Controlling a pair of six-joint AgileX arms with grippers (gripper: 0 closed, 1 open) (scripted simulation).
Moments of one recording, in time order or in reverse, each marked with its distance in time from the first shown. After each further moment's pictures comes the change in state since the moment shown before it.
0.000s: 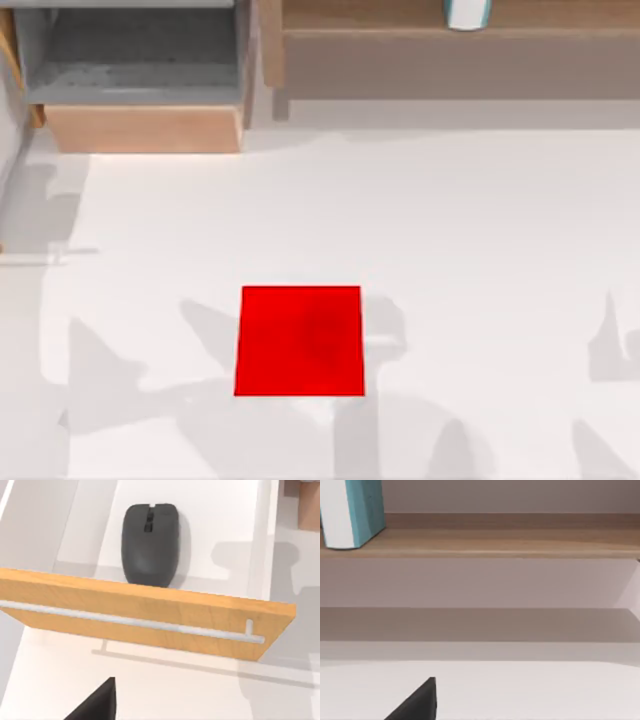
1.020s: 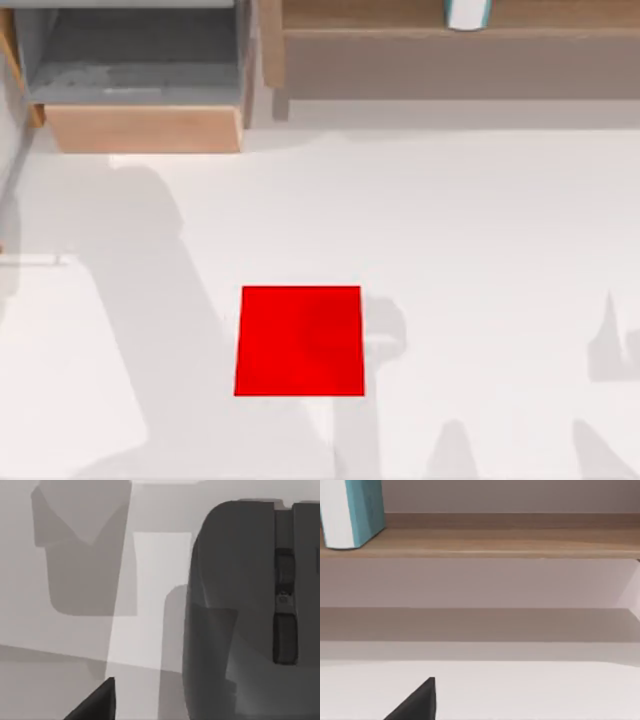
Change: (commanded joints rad) left arm 0.104 1.322 1.312 -0.624 0.049 0.068; right arm 0.000 0.000 0.000 0.000 0.000 0.000
